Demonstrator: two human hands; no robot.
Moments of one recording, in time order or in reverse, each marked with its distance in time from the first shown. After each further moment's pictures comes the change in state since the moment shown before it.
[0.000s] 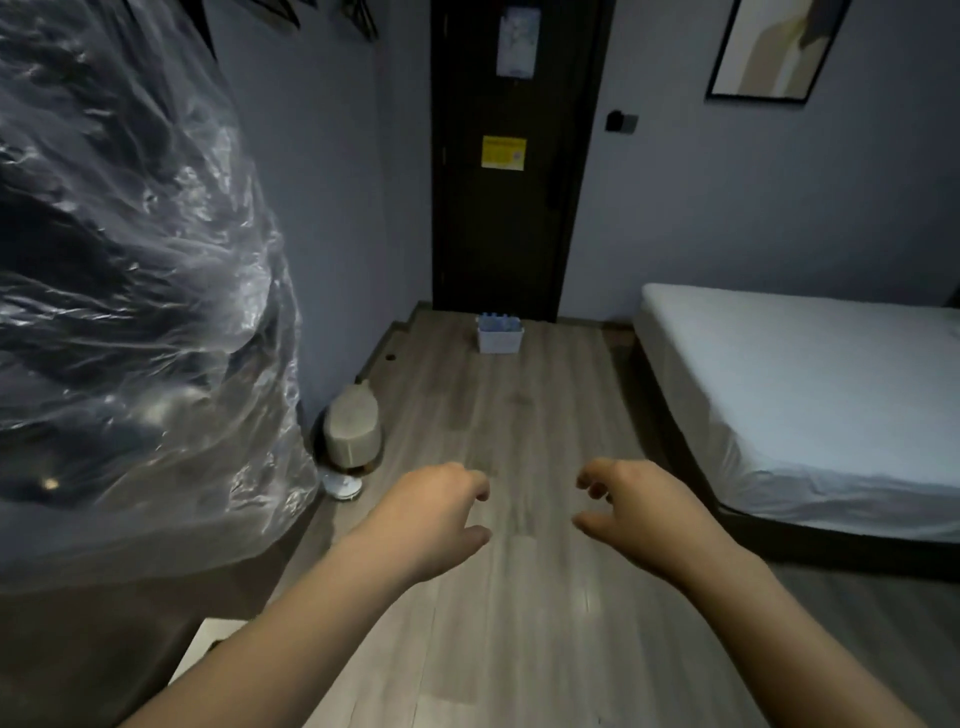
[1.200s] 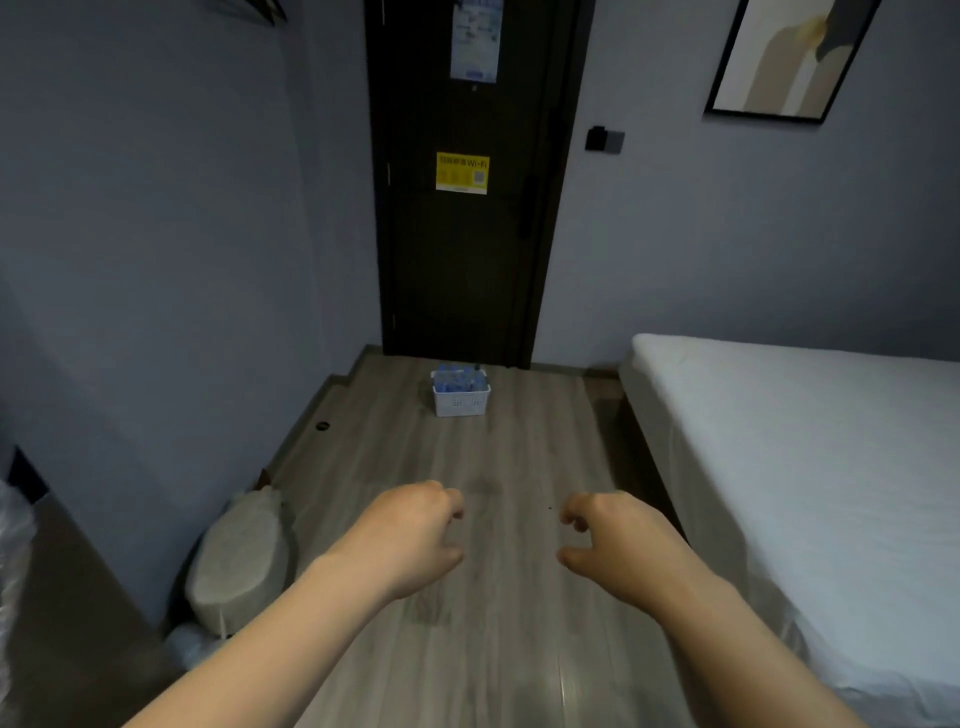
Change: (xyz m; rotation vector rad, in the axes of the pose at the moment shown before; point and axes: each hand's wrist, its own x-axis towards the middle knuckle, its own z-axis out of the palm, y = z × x) left_hand 0.577 -0.134 -0.004 -0.007 -0.038 0.000; right_hand 0.551 0.180 -0.066 -0.051 -0.048 0.035
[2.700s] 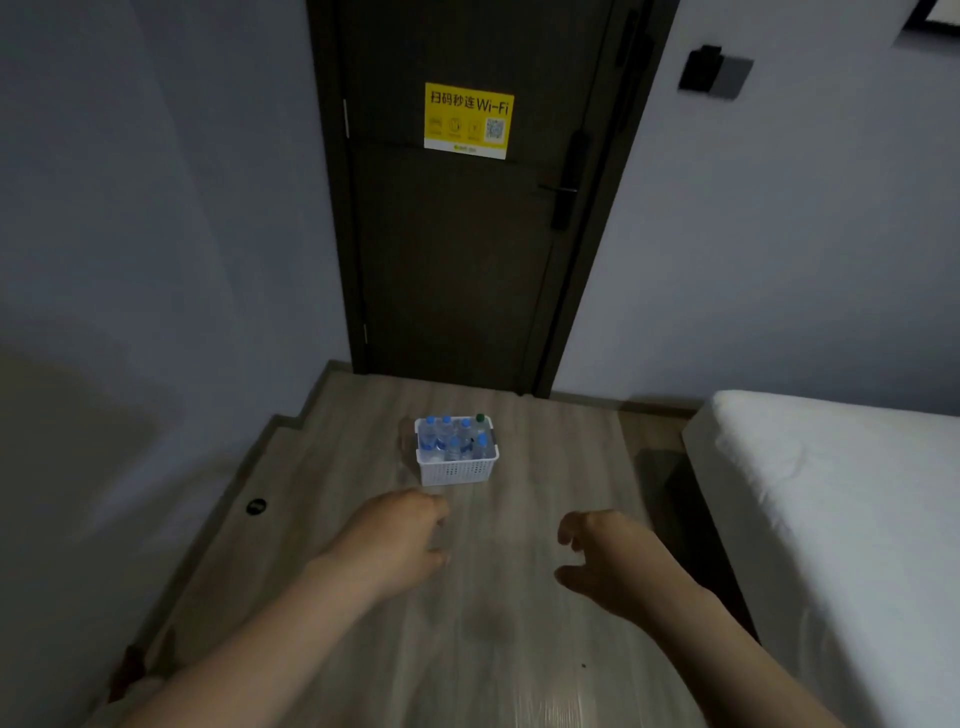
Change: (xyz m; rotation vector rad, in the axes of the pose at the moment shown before) left_hand 0.718 -0.327 -0.001 -0.079 -0.150 -0.057; right_hand 0.776 0.090 -0.065 0.024 -0.256 0.074
